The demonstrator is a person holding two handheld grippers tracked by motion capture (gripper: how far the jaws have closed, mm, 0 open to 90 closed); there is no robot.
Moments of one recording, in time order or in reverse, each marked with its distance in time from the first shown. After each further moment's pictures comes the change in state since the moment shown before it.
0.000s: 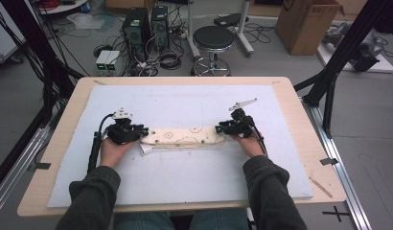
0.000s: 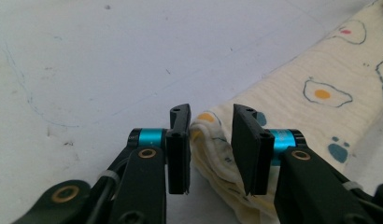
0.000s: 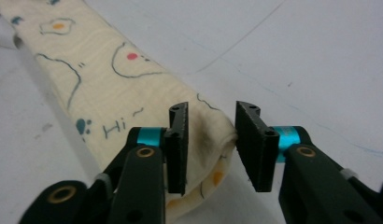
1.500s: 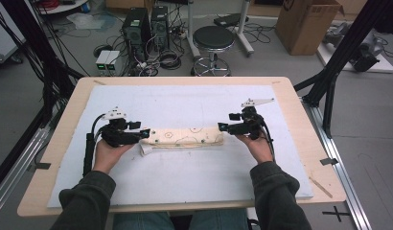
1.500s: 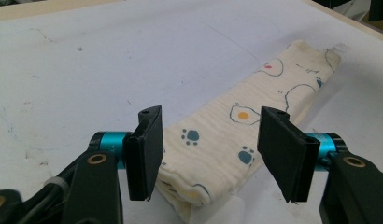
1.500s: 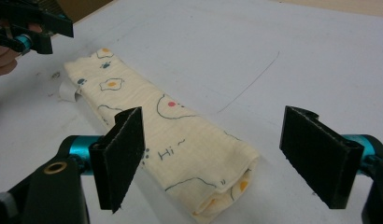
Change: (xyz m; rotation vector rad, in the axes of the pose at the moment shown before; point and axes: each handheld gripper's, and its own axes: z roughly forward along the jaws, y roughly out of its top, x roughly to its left) left arm -0.020 0.011 -0.034 -0.086 -0.099 0.012; right arm 0.017 0.003 -0.046 -0.180 0.012 0.055
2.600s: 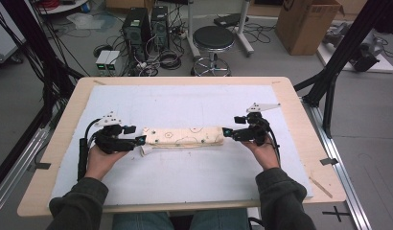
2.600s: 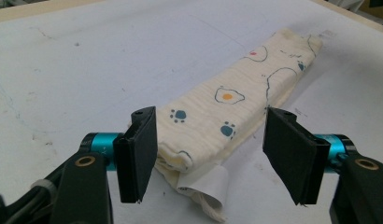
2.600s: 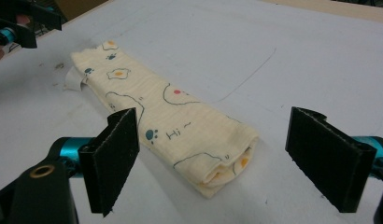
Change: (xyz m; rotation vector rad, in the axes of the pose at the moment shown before) left arm -0.011 -0.008 -0.023 0.011 -0.007 0.037; right arm 0.012 -0.011 -0.020 -0.010 -0.028 -0.028
